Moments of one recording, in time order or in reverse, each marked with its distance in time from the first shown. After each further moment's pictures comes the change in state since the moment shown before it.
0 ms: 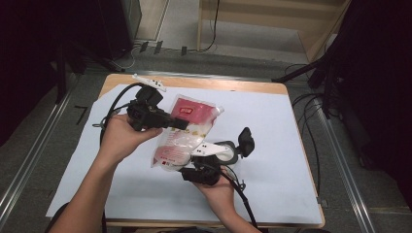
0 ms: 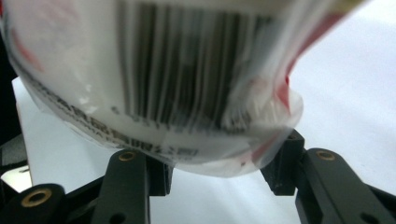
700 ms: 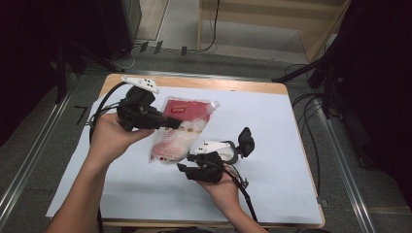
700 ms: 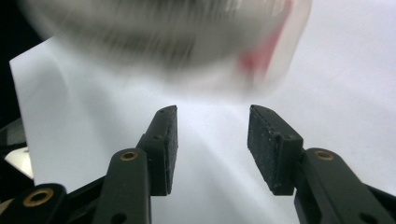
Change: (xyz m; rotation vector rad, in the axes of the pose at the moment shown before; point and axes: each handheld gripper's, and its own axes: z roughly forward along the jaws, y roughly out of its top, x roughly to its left) left arm -0.010 -0.002 -0.024 -0.019 0.061 0.083; right arm -0.009 0.002 -0.002 0.075 0.022 -0.024
